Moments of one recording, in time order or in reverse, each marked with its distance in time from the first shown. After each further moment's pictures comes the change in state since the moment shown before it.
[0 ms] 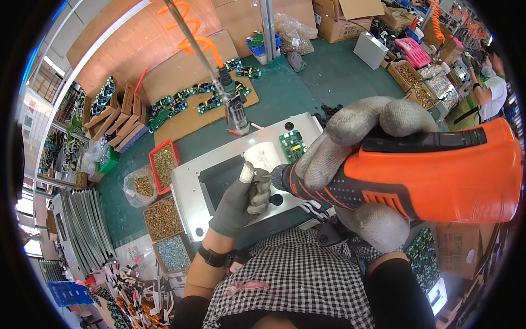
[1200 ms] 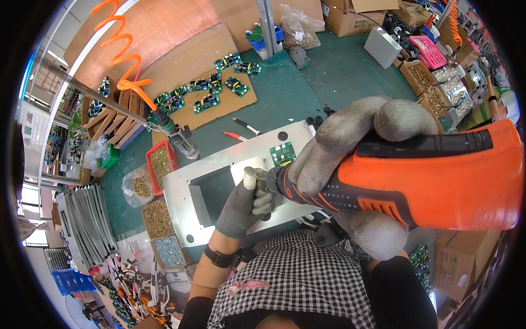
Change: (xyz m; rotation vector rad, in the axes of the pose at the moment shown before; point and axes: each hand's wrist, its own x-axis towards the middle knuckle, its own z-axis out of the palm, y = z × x) left_hand 0.048 -0.013 0.021 0.310 0.158 0.104; right_hand 0.009 0.031 -0.064 0.036 -0.044 -0.014
